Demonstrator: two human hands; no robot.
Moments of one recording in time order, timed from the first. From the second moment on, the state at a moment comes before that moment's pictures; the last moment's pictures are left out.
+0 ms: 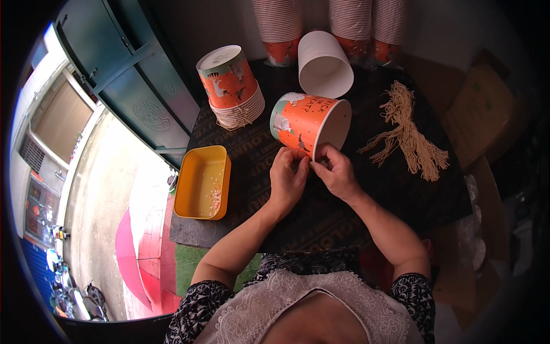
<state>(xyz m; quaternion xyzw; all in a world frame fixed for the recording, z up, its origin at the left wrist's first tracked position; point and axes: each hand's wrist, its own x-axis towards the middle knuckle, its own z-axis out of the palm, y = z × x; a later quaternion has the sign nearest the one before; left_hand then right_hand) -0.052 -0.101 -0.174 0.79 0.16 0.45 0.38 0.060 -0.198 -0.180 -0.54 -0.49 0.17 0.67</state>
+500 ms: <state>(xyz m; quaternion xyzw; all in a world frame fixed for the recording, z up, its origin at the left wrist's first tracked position) -0.051 -0.100 -0.173 0.79 0.15 0.44 0.39 0.058 -0.197 -0.181 -0.55 -0.52 0.11 0.65</state>
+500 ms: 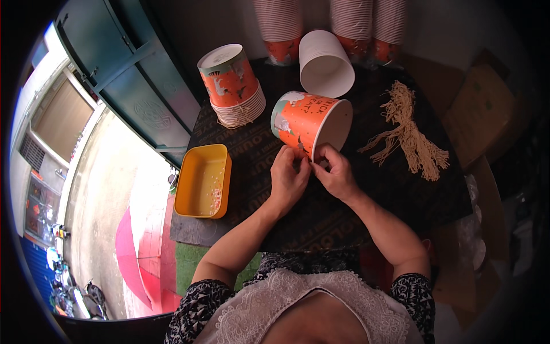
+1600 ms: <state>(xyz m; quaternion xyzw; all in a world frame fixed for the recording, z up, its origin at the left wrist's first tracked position) -0.239 0.050 -0.115 0.85 0.36 0.34 0.19 0.067 -0.193 -0.195 -0.64 -0.50 -0.04 0.58</state>
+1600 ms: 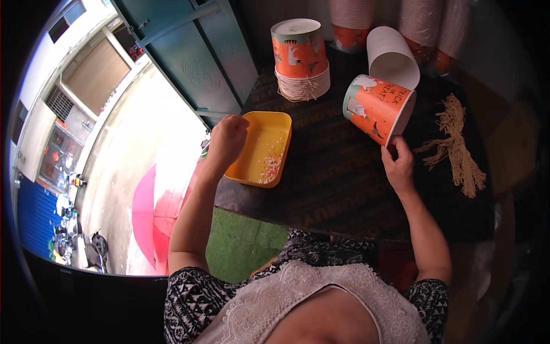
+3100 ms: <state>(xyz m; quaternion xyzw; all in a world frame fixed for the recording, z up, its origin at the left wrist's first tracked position) -0.097 -0.078 -0.059 0.94 0.00 0.35 -0.02 0.170 -0.314 -0.164 -0.77 -0.49 -0.06 0.40</state>
